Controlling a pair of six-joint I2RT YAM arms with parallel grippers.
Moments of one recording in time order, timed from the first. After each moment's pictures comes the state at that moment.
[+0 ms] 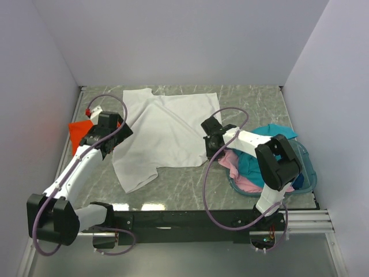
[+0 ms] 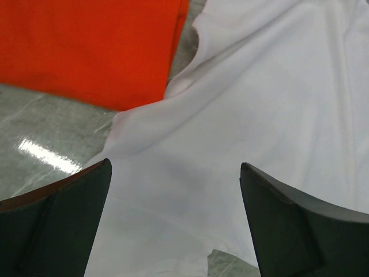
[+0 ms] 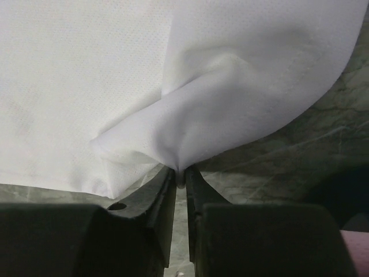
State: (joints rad) left arm -0.18 1.18 0.90 -0.50 -0.31 -0.73; right arm 0.54 1.75 1.07 -0.58 0.08 0.46
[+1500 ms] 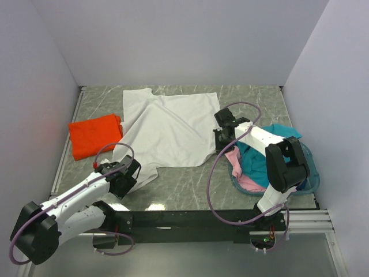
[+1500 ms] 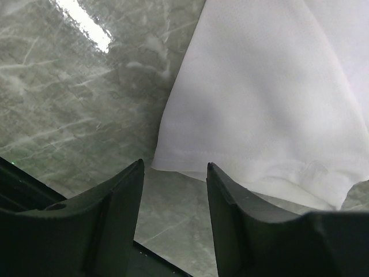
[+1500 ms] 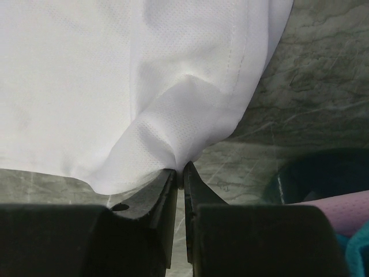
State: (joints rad) left arm -0.59 0.97 0.50 -0.93 -0.36 -1.50; right arm 0.40 1.70 1.11 -0.66 -0.01 0.37
